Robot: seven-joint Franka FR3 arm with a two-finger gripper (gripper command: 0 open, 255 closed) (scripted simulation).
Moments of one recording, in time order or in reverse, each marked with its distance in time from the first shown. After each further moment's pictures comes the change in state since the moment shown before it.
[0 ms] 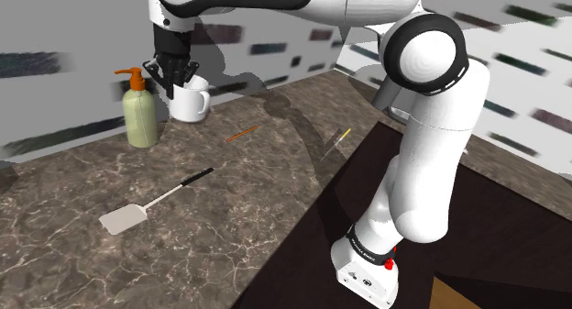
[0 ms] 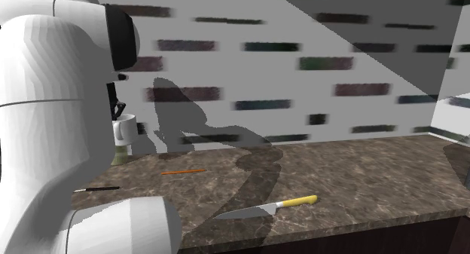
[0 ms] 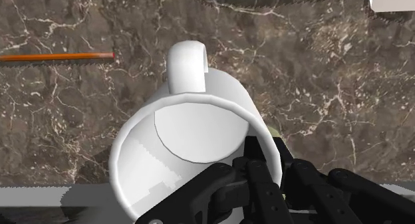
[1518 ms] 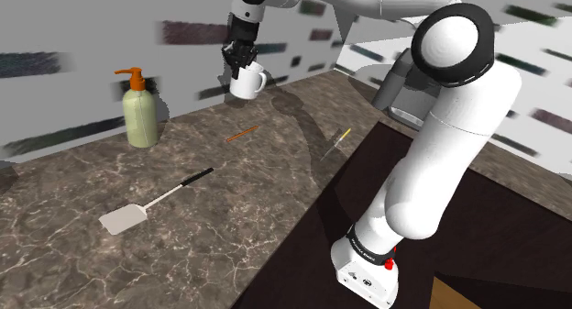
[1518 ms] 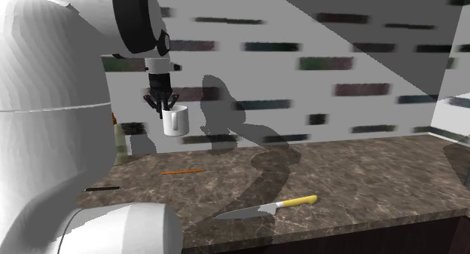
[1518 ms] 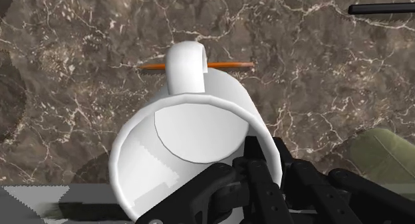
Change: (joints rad) arm -0.201 -0.180 -0.137 -0.159 0.028 -0.018 -0.344
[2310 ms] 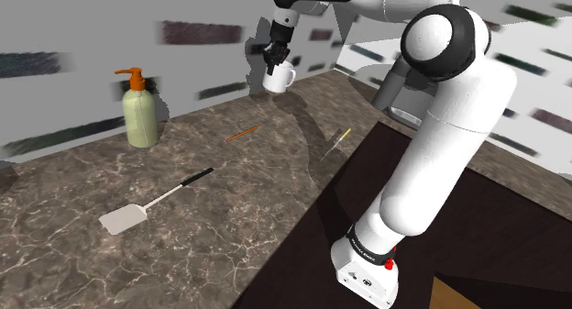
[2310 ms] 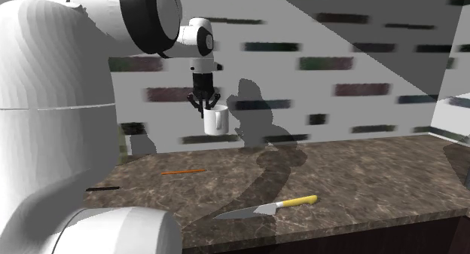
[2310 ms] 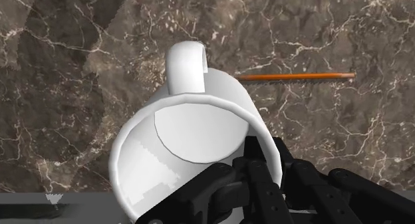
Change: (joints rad) arm -0.158 0.021 -0.122 0.026 0.024 -0.007 -0.284
